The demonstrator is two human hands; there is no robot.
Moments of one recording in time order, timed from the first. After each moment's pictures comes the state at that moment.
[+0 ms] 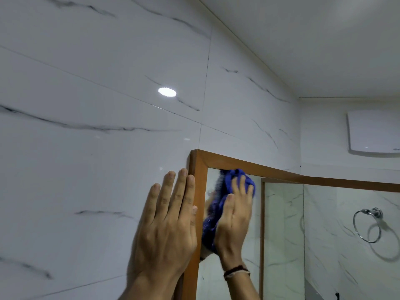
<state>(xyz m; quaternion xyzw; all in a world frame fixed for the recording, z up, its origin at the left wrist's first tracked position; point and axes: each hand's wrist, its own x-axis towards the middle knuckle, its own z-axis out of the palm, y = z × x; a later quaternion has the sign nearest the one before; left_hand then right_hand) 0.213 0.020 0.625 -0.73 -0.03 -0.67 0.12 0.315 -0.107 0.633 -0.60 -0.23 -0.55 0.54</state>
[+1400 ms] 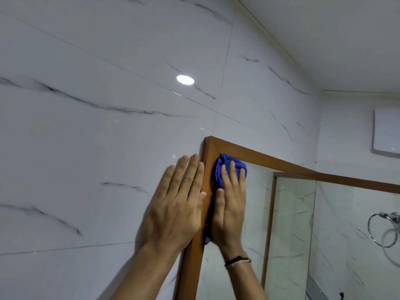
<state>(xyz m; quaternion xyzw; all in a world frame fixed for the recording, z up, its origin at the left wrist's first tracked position) 0.214 0.030 0.622 -0.74 -0.01 -0.66 0.14 0.316 -0.094 0.619 -0.60 -0.33 -0.59 0.42</state>
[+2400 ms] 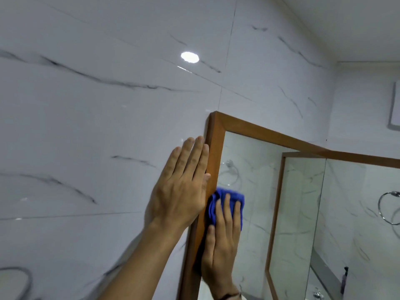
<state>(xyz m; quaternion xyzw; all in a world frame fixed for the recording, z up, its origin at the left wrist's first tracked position) 0.217 0.034 0.607 -0.74 0.01 -0.65 0.14 0.292 -0.087 0.474 -0.66 -0.30 -0.57 0.39</state>
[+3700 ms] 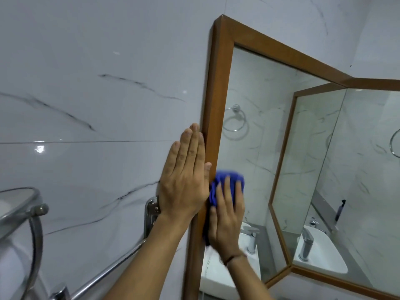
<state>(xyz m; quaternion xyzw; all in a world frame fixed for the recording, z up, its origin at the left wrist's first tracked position) 0.221 0.018 0.471 -0.76 -0.02 -0.64 0.09 0.287 -0.103 0.353 -0.71 -0.32 -0.53 0.33</state>
